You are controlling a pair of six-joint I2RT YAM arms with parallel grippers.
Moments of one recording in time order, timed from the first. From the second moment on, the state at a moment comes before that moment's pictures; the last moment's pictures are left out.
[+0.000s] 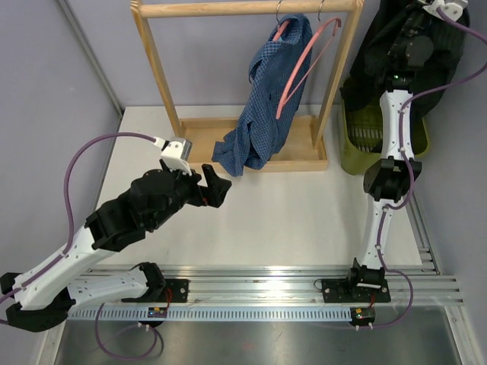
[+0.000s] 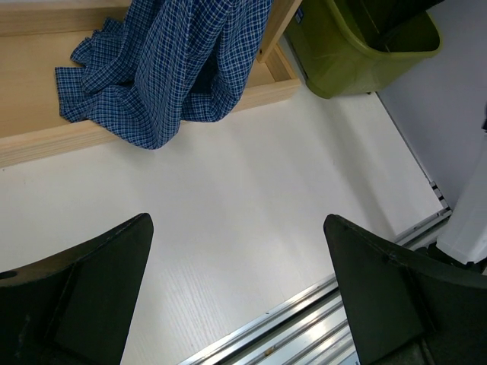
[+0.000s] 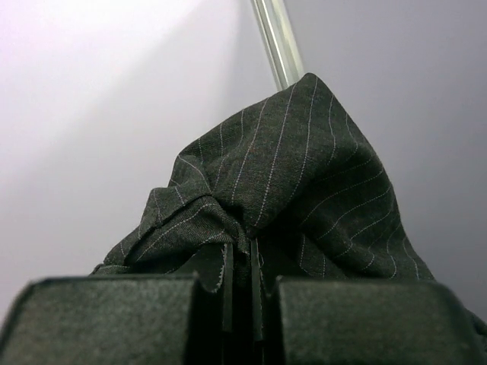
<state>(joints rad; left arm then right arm) -1.00 0.86 1.20 -0.66 -0.40 -0.52 -0.10 2.28 2.61 0.69 0.35 -0.04</state>
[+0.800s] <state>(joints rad) -1.00 0.90 1.13 -0.60 -0.35 -0.55 -0.11 2.10 1.91 0.14 0.59 0.14</state>
